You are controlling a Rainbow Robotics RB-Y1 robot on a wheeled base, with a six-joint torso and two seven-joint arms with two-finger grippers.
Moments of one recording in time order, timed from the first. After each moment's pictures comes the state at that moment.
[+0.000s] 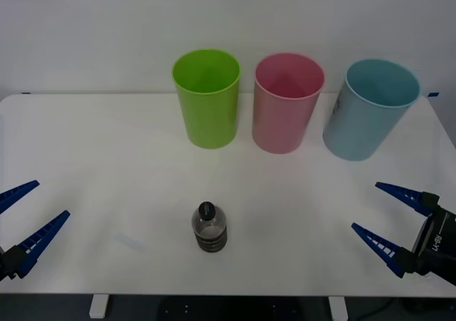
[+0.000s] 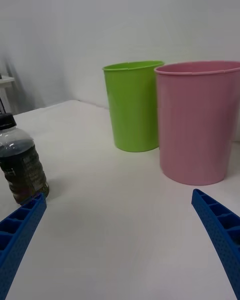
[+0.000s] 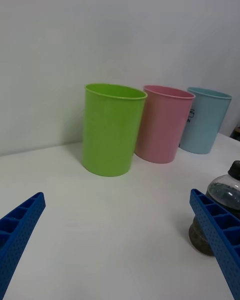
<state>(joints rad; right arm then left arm) 0.19 -0.49 -0.28 -1.45 0.96 -1.26 0.25 0.35 0.40 0.52 -1.66 -0.96 -1.22 0.00</state>
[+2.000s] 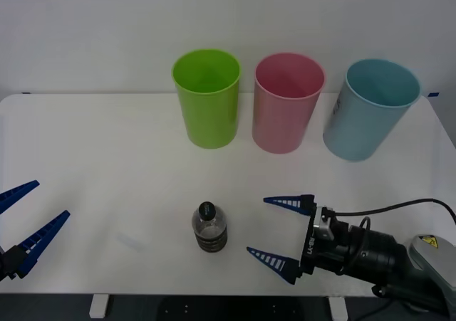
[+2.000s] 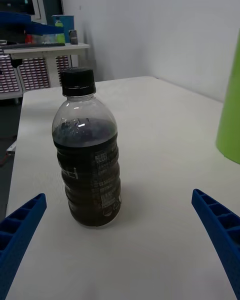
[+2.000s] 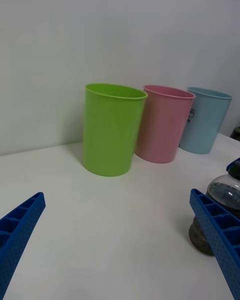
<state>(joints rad) -0.04 -0.50 0.31 -1.42 1.01 -0.98 0.40 0.35 0.40 0.52 -1.66 -0.96 -1.22 0.00</state>
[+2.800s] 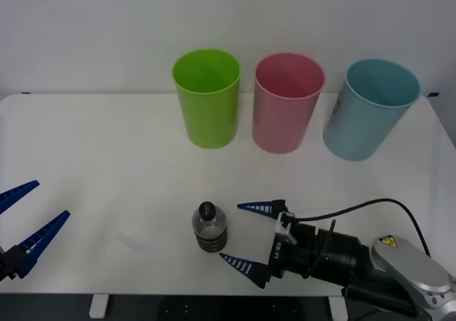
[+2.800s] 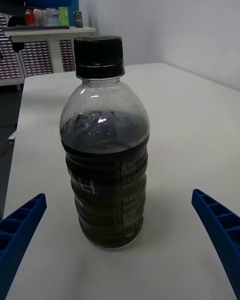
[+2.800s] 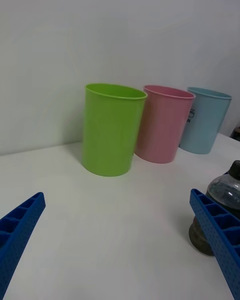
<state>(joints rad) -0.11 -0.50 0.52 -1.42 0.97 -0.77 0.43 0.35 0.40 0.52 -1.66 -0.96 -1.22 0.00</state>
